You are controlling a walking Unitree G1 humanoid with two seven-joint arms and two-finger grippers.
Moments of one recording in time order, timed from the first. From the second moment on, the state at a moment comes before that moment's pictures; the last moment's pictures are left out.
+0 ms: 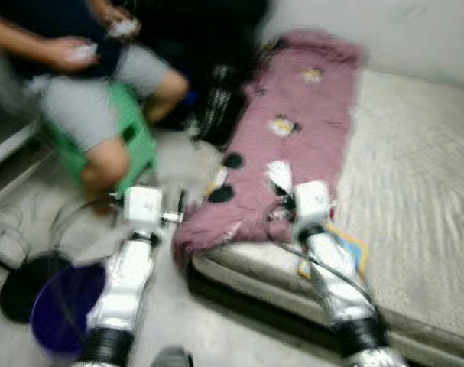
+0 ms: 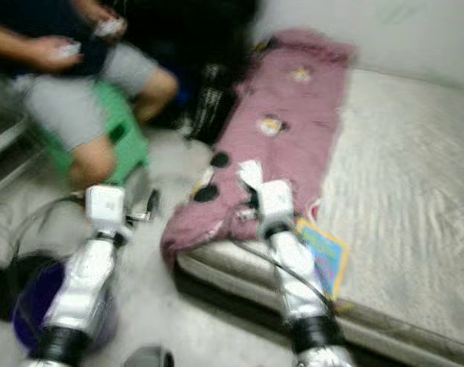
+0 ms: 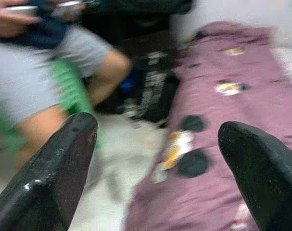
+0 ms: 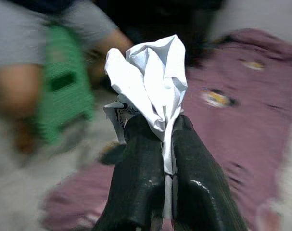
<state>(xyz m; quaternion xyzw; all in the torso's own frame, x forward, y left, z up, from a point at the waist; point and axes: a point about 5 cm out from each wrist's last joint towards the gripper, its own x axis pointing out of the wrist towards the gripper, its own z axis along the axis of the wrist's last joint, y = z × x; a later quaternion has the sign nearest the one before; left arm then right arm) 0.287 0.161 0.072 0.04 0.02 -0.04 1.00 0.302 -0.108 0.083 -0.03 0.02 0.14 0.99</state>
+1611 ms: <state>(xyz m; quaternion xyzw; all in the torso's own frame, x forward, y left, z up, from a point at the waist) 0.291 0.150 0.075 0.03 0.02 -0.04 1.00 0.302 -0.114 0.082 -0.04 0.02 0.14 0.99</state>
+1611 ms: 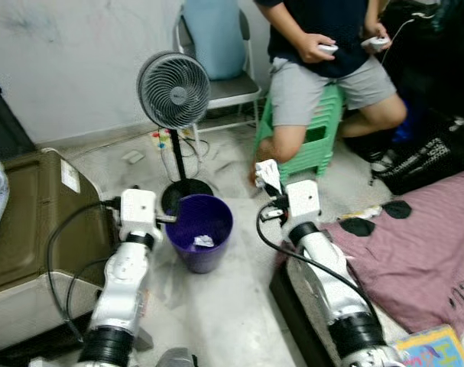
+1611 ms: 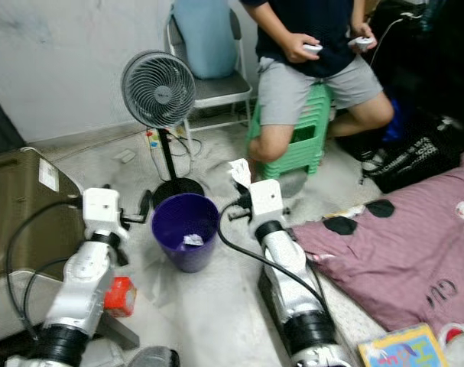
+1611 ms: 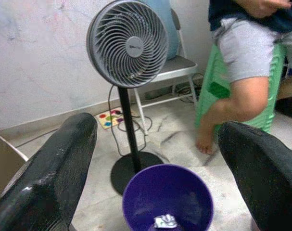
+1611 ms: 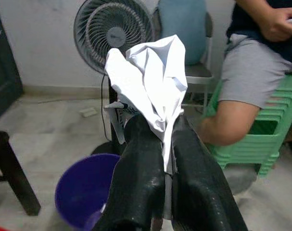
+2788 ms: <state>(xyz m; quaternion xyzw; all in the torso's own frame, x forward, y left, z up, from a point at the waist) 0.289 0.151 0.074 0.04 0.02 -0.05 1.00 0.305 -0.129 0.083 -0.02 0.02 0.07 1.00</state>
